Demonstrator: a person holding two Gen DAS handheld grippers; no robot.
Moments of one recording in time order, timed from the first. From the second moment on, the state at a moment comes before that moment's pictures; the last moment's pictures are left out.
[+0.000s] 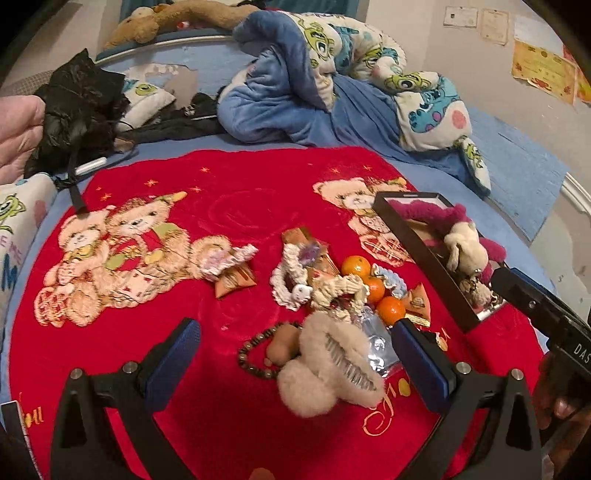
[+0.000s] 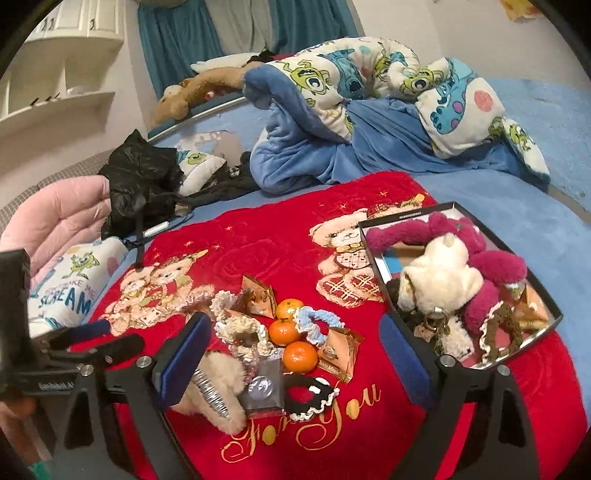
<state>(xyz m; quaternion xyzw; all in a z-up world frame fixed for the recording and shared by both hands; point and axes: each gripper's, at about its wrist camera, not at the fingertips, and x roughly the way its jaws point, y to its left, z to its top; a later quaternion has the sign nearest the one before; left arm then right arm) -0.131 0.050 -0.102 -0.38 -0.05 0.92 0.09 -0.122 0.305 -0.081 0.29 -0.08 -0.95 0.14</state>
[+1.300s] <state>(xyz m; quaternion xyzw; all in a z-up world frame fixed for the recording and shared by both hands) -0.152 0.095 -0.215 -0.43 0.01 0.89 0.14 -0.141 0.287 -0.194 0.43 -0.12 -0.88 0.13</state>
